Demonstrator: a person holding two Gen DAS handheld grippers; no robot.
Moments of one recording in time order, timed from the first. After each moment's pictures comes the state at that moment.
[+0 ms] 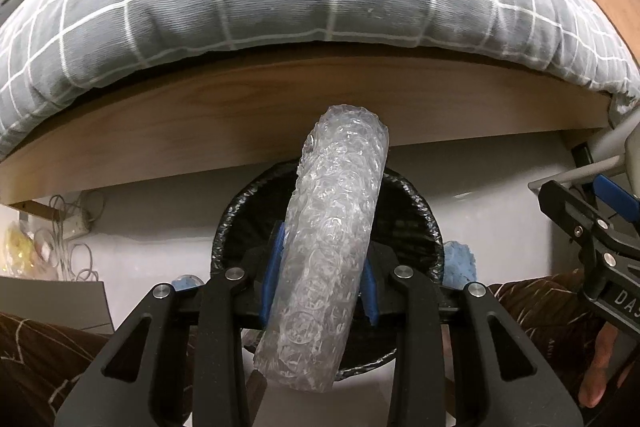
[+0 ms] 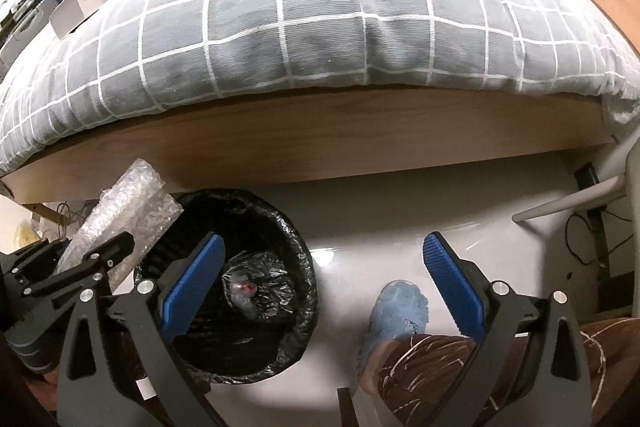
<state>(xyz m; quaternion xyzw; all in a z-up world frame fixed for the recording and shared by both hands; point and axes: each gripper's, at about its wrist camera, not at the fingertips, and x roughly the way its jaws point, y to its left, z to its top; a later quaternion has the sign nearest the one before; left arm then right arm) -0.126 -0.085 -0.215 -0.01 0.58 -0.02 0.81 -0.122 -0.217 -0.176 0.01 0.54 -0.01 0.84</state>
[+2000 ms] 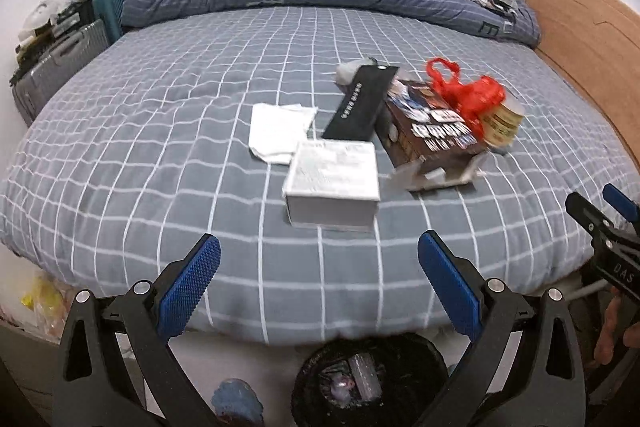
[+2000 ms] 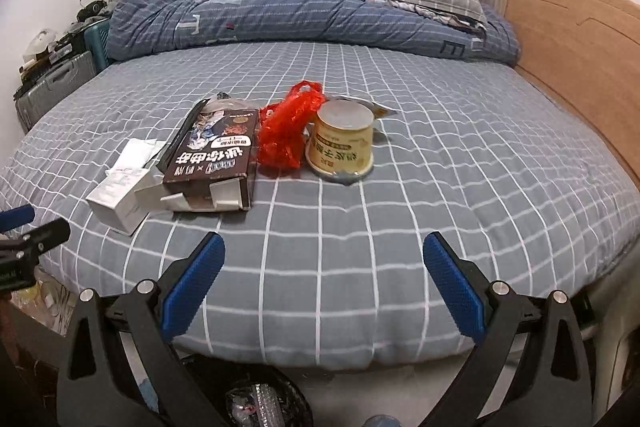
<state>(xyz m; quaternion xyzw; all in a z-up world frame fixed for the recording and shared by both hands) -0.036 0.012 -0.038 -0.03 0.42 0.05 0.91 -0.011 -0.192 -0.026 -0.03 0.36 0.04 0.93</state>
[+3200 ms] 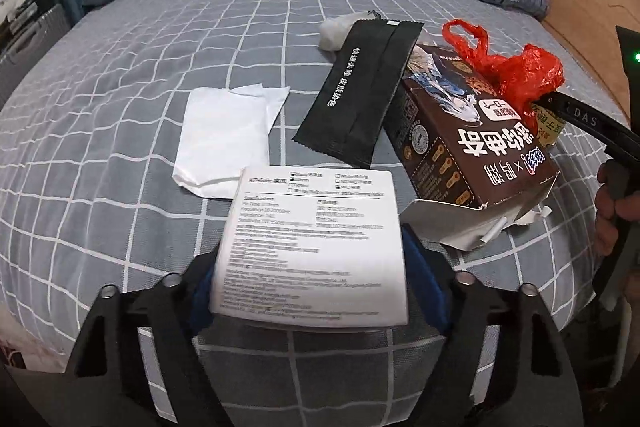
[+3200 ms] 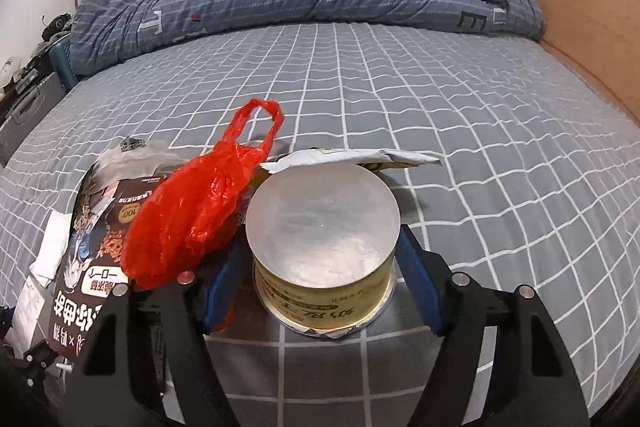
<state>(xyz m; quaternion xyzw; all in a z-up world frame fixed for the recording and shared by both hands) 0.063 0.011 -0.097 -0.03 0.48 0.02 0.88 0.178 -0.211 -0.078 0.01 0.39 0.04 0.92</state>
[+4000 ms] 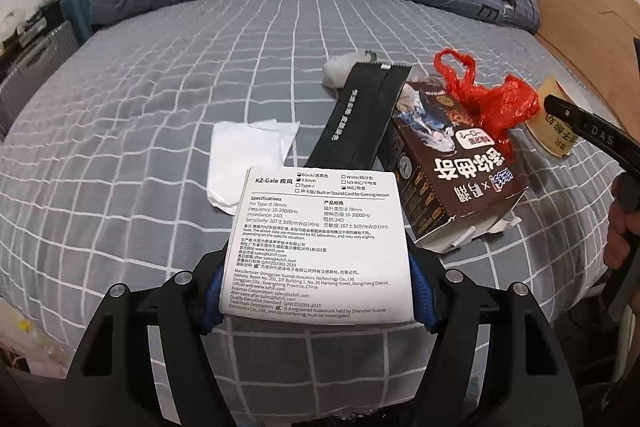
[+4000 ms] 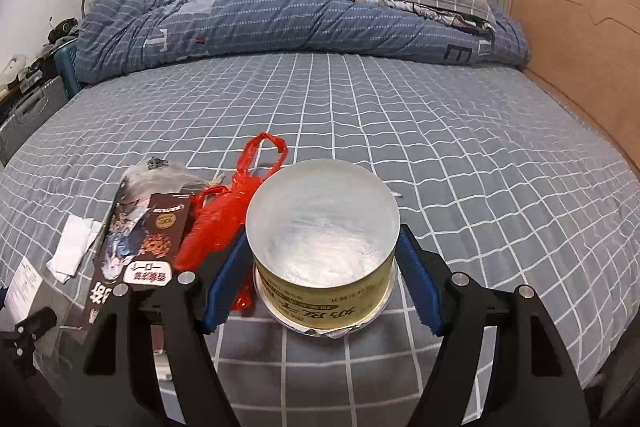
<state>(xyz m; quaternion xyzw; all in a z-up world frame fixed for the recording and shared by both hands) 0.044 0.016 -0.059 -0.02 0.45 0.02 0.89 0.136 -0.211 -0.029 -0.01 0.35 0.02 0.94</state>
